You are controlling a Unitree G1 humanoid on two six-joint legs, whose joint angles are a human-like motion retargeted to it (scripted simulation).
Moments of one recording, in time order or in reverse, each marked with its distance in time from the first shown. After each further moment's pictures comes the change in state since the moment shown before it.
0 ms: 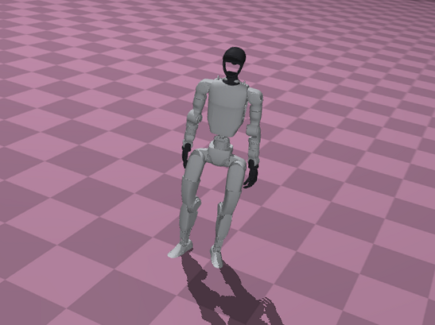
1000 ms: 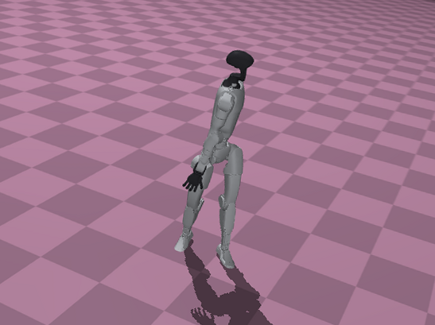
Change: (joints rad) left arm 0.006 0.052 0.098 -0.082 0.087 0.009 0.077; right arm 0.056 -0.037 -0.124 -0.044 0.101 -0.005 -0.031; waist 0.569 -0.103 0.091; left_leg -0.357 -0.285 -0.806 0.011 0.244 -0.110; right_leg 0.194 -0.019 -0.743 0.014 -0.075 0.184
